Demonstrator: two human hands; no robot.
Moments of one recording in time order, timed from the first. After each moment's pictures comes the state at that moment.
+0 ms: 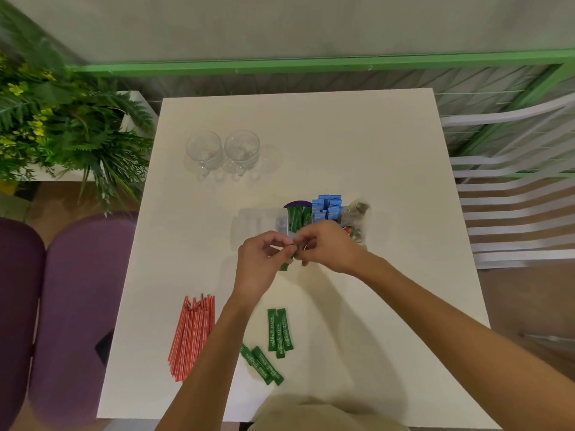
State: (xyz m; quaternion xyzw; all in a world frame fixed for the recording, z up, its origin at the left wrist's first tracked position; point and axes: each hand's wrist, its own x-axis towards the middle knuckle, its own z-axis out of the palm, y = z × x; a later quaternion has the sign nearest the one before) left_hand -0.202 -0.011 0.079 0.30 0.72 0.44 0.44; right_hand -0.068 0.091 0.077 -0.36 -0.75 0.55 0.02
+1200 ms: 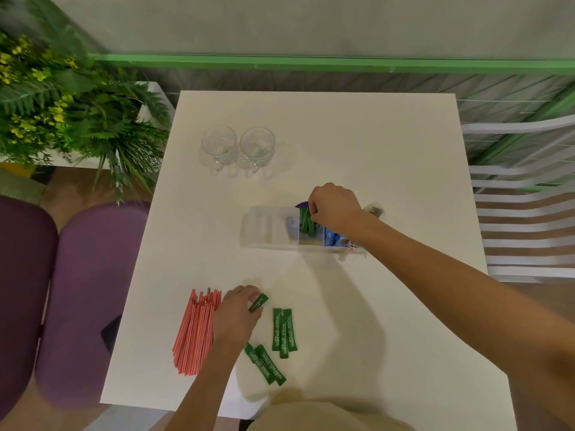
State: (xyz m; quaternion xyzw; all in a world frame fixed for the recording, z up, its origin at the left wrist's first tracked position) left_hand -0.229 -0.117 -0.016 0.40 0.85 0.10 0.32; right_hand -0.118 0.154 0.071 -0.39 -0.89 0.19 -0.12
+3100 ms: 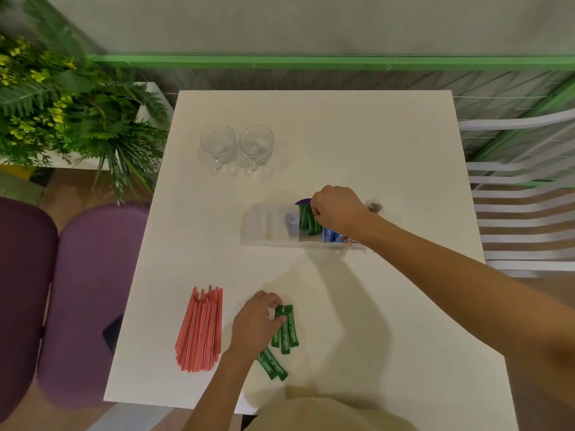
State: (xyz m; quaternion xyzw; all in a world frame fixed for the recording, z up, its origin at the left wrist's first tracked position) left_hand -0.196 -0.118 -0.009 0.43 0.81 0.13 0.38; right_hand -0.108 0.151 0.066 -0.32 -0.93 0.11 -0.15
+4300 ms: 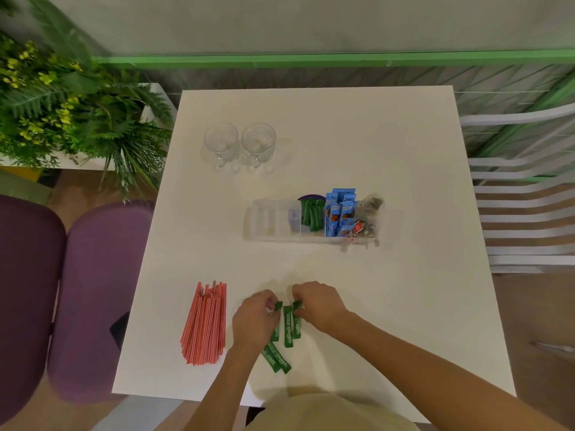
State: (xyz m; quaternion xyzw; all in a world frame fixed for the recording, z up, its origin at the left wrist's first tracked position) left_hand -0.192 -0.123 -0.005 0.38 0.85 0.10 0.34; right_hand -0.067 -0.016 -0.009 -0.35 -0.85 0.35 -0.20
